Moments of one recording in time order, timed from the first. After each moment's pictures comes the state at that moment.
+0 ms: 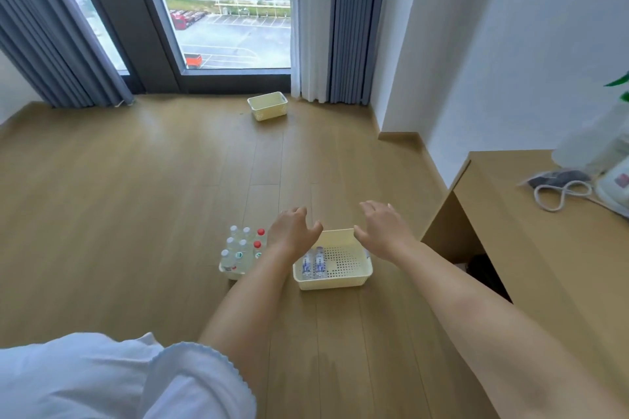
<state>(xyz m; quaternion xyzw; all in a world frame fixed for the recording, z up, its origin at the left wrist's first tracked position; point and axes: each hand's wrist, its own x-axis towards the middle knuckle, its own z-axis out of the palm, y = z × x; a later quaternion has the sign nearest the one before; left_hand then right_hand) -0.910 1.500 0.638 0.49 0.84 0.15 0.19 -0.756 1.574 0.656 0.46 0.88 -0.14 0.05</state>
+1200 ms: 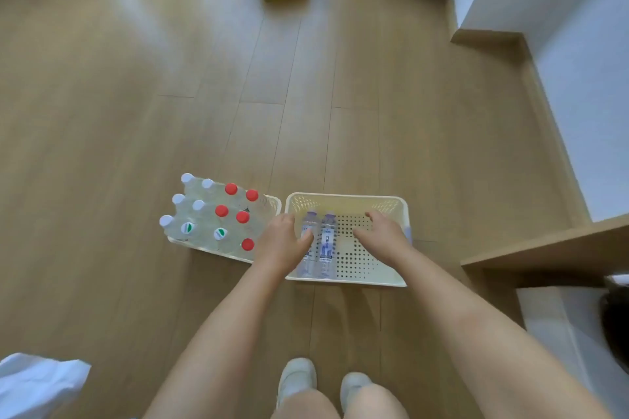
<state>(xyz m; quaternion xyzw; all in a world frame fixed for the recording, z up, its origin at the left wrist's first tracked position) -1.021 1.734 0.221 0.36 0.87 0.12 0.31 -0.879 1.849 0.215 0.51 0.74 -0.42 0.11</state>
